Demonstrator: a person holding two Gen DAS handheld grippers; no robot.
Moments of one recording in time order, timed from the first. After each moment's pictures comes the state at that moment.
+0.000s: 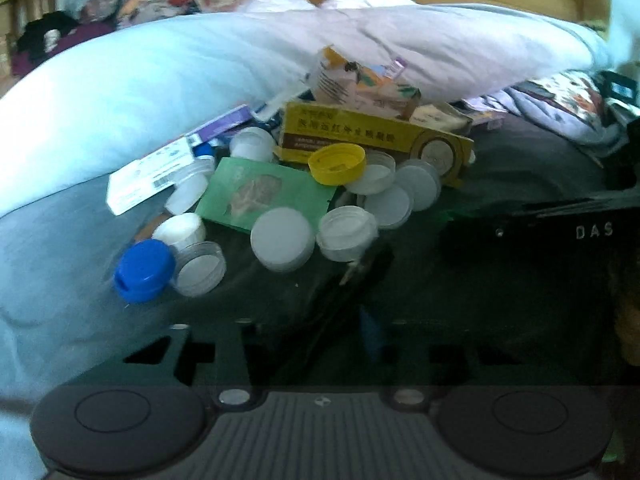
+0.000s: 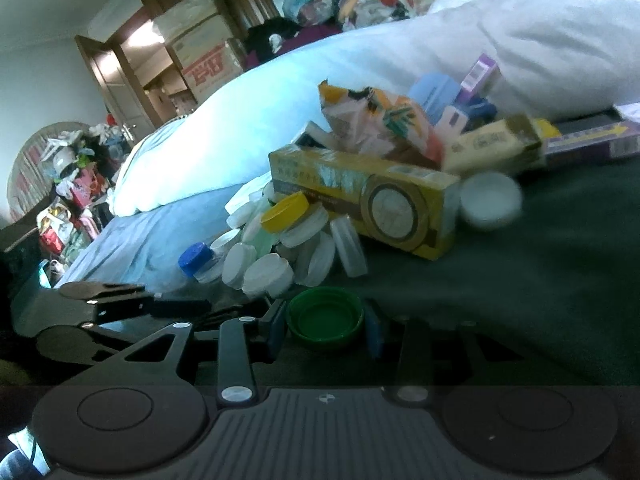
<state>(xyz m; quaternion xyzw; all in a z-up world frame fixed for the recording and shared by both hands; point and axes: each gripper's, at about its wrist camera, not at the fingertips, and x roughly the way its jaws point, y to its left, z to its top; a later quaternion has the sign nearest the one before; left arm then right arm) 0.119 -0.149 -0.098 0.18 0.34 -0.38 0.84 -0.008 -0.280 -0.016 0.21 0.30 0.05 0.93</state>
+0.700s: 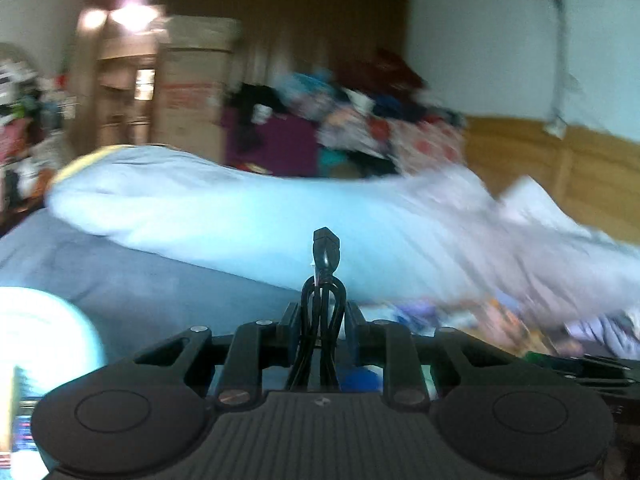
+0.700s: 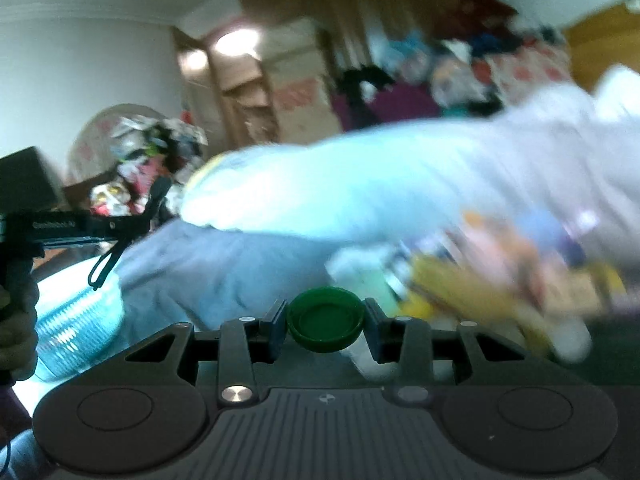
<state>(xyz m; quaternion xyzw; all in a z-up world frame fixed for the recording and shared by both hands) 0.060 0.011 0.084 -0.02 0.20 -0.15 0.97 -0.021 -0.206 0.096 0.10 0.20 0.16 0.96</state>
